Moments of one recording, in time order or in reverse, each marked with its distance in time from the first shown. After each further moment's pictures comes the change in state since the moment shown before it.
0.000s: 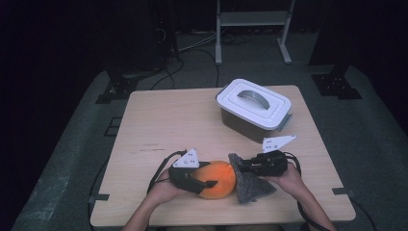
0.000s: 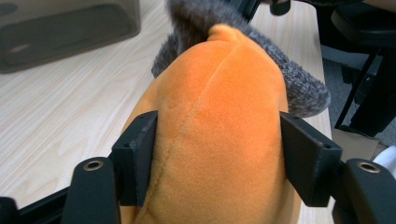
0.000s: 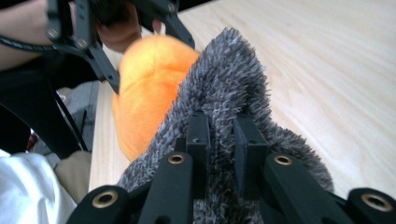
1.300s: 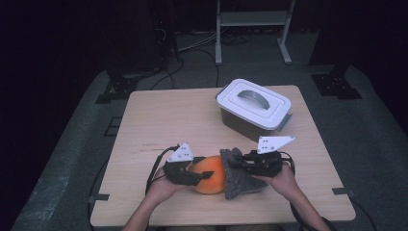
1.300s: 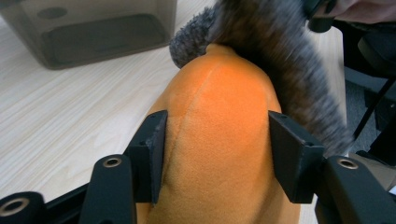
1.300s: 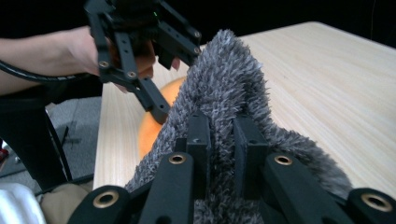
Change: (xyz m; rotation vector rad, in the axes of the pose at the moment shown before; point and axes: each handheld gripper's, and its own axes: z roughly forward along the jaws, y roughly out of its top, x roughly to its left) left arm 0.003 0.005 -0.011 -0.040 0.089 -0.075; right arm 0.027 0.026 0.008 -0.084 -0.048 -0.090
